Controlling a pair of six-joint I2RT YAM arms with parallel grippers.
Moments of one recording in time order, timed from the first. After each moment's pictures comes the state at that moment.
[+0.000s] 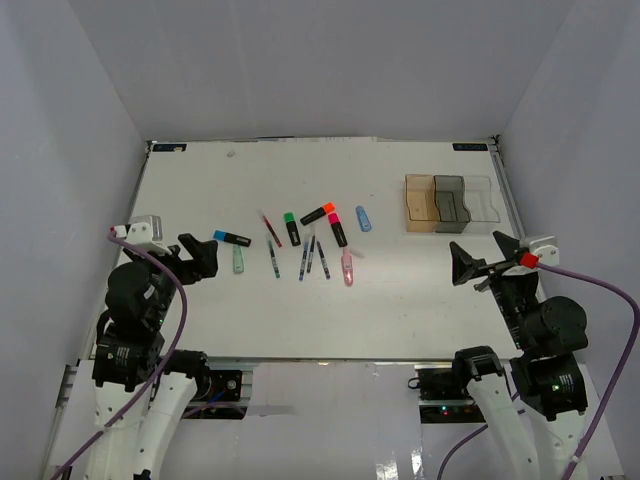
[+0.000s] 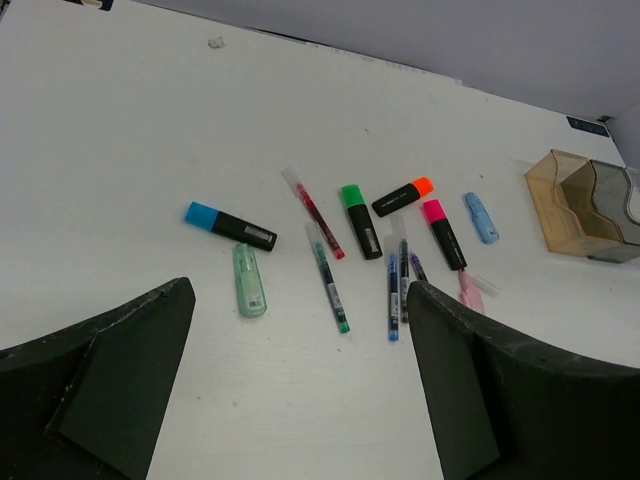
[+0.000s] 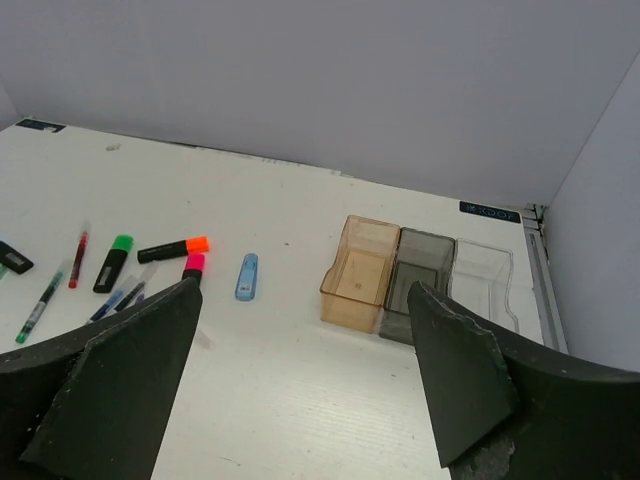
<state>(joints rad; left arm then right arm) -0.15 0.40 0.84 -0.60 -0.04 -0.31 0.23 0.20 0.76 -0.41 -0.06 -0.04</state>
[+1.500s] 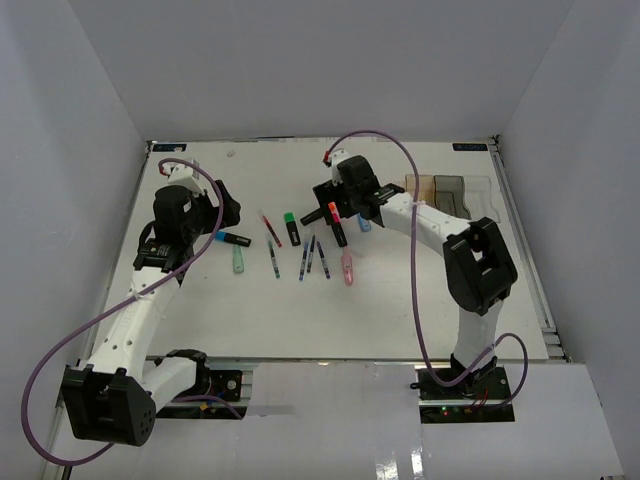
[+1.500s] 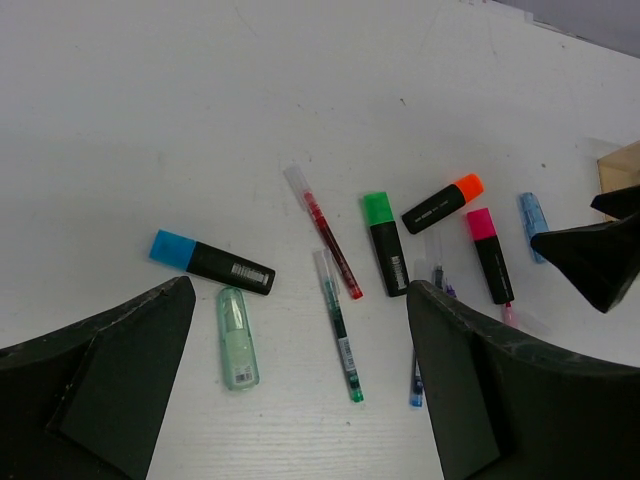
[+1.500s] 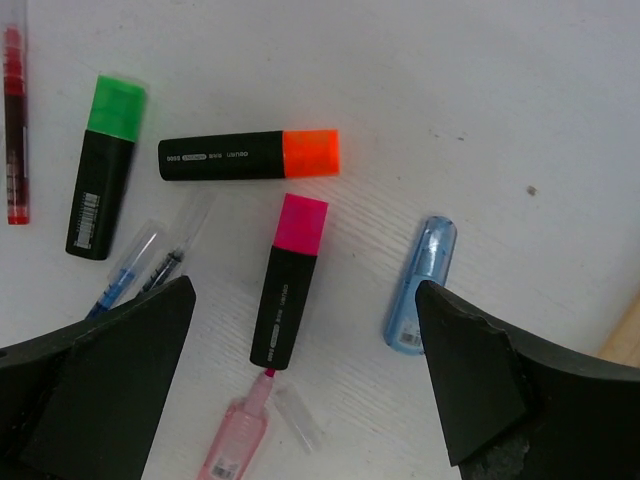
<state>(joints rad) -0.12 1.04 0.88 -0.23 0.03 -0.31 0.63 1.85 1.42 -0.25 0.07 0.02</state>
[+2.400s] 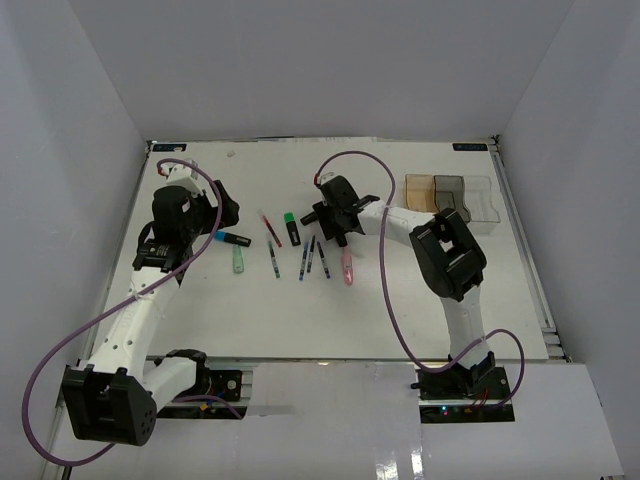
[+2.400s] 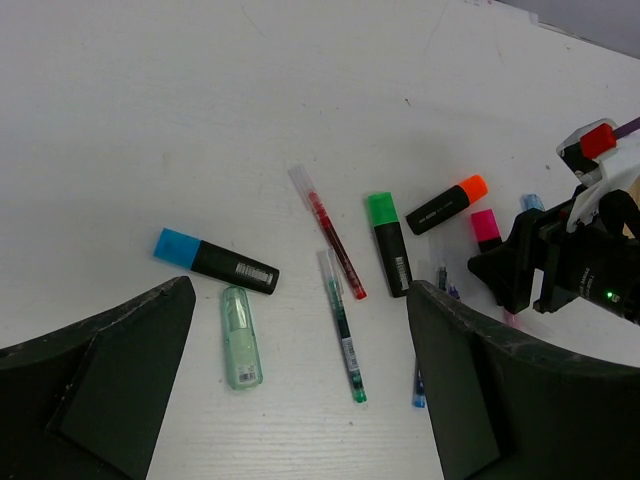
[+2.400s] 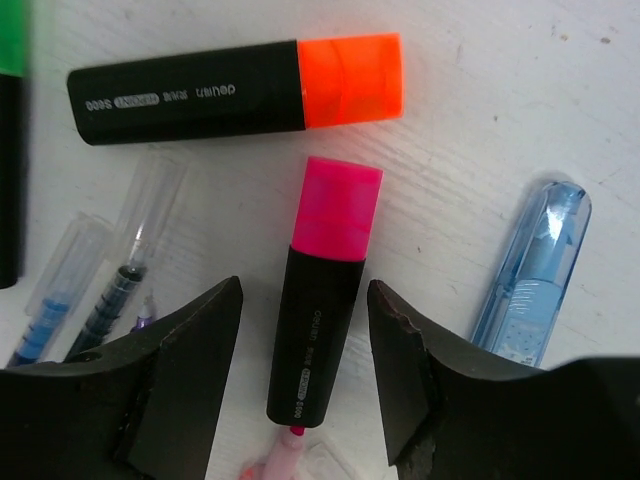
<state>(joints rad) -0.11 1.04 0.88 -0.23 0.04 -0.32 0.69 2.10 1.49 -0.29 0.15 0.10</state>
